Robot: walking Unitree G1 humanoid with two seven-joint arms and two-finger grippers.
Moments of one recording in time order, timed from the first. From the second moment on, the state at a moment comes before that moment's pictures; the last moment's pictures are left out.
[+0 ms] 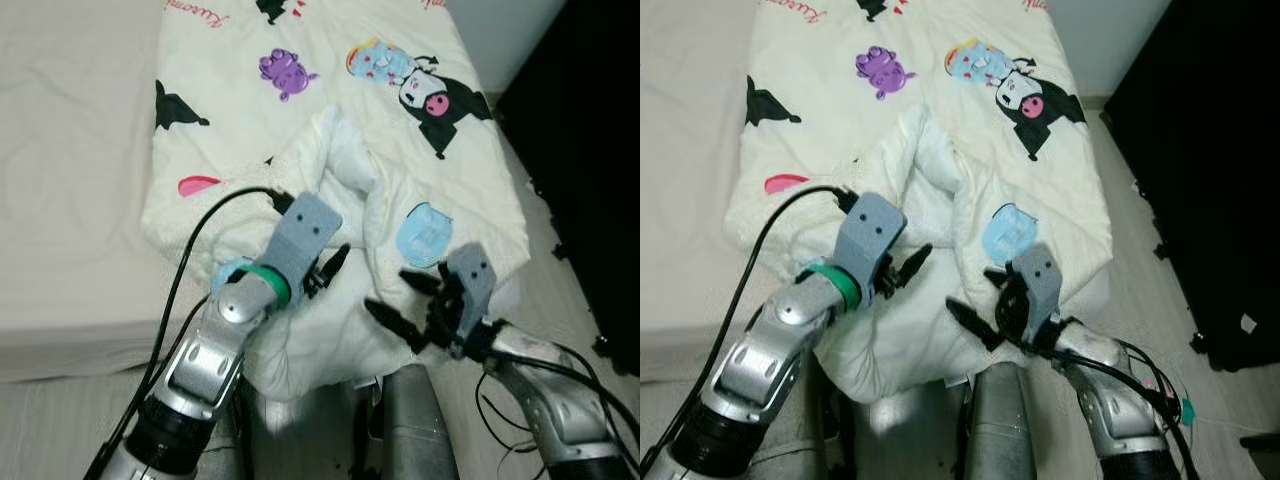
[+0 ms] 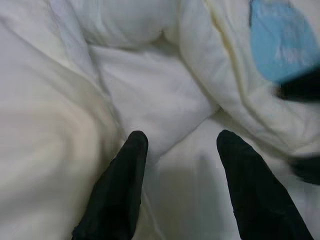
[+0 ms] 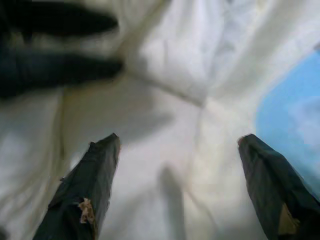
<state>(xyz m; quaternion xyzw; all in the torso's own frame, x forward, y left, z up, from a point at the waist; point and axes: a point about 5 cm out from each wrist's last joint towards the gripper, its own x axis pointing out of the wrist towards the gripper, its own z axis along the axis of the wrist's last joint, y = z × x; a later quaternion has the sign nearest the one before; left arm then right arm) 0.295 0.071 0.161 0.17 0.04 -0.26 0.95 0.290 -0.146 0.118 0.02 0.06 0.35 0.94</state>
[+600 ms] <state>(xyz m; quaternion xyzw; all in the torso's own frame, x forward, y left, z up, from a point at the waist) 0.271 0.167 0.145 0.32 0.10 -0.15 0.93 0.255 -0.198 0.038 -0.08 0.23 0.25 0.94</state>
